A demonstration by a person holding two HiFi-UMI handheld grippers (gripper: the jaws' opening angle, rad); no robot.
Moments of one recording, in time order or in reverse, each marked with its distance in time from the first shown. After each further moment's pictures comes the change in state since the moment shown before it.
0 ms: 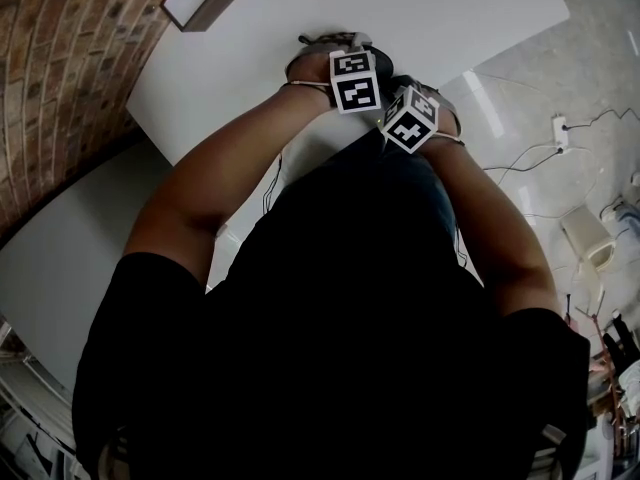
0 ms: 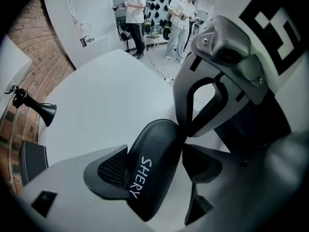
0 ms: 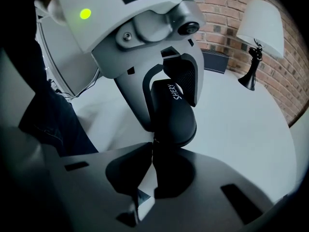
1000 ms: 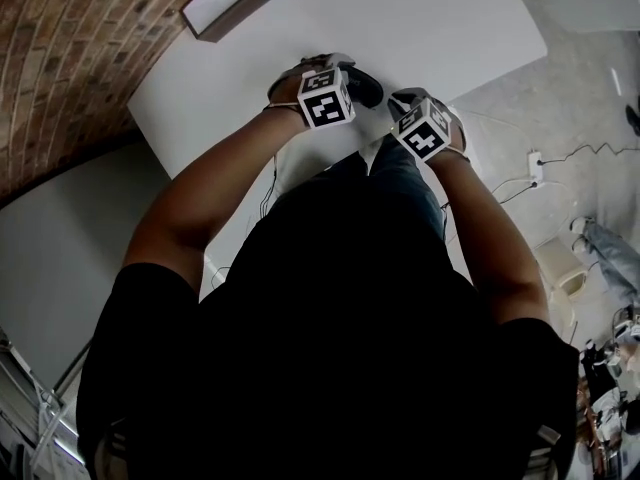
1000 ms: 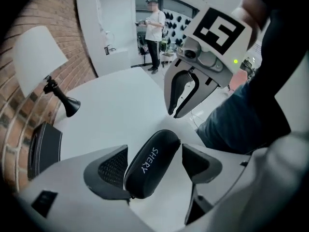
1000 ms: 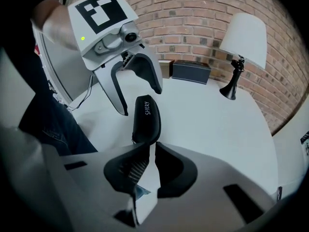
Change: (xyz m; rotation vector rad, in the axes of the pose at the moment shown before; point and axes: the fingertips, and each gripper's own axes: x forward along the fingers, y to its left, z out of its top) left arm -0.071 0.015 0.000 -0.166 -0.164 0.059; right arm -0.065 -0.051 0.014 0.004 -0.038 -0.068
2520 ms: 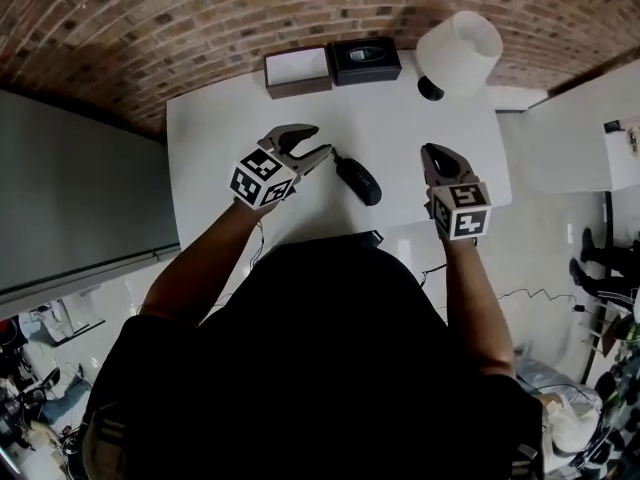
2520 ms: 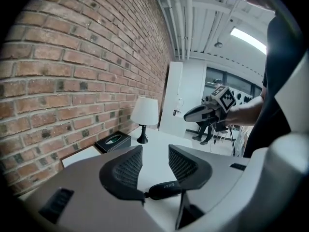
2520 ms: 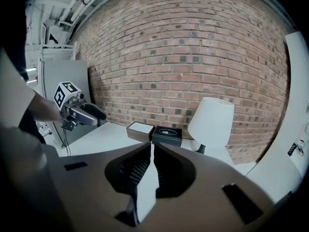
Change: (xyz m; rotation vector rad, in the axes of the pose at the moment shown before) left arm -0.296 0.041 -0.044 -0.727 -0.723 0.464; right arm -0.201 -0.061 0.219 0.055 -0.473 -0.129
